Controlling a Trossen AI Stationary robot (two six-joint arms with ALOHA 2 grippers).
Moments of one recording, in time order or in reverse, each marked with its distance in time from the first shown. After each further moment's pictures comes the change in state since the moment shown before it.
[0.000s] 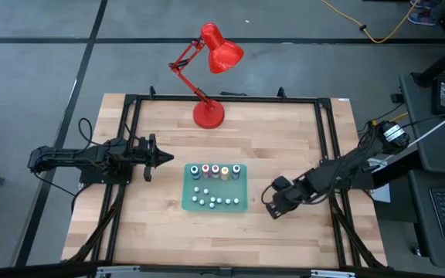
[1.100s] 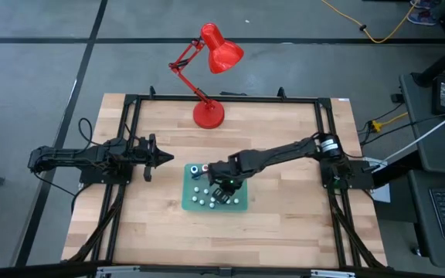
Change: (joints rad) left arm 0.000 0.000 0.000 0.000 0.000 0.000; right arm -0.356 0.666 0.867 -0.295 -0.078 -0.717
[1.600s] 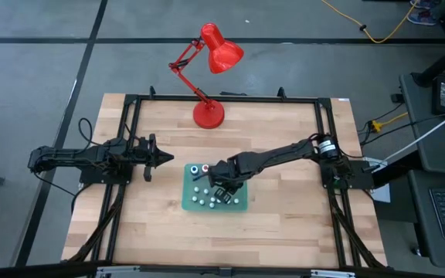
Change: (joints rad) left arm 0.000 0.000 0.000 0.000 0.000 0.000; right arm 0.004 0.025 0.001 -0.052 0.103 -0.025
